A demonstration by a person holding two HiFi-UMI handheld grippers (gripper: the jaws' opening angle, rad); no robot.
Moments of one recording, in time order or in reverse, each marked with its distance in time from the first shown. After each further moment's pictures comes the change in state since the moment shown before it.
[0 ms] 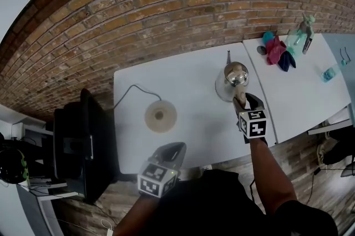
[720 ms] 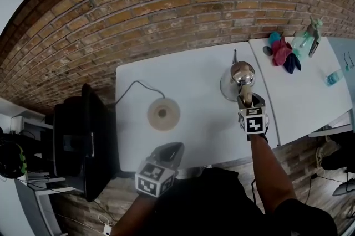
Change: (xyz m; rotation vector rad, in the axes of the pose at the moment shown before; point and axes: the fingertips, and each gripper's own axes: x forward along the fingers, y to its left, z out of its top) left arm -0.005 0.020 -0.013 -0.050 0.015 0.021; right arm 0.032 -0.009 -0.019 -0.100 0.107 -0.079
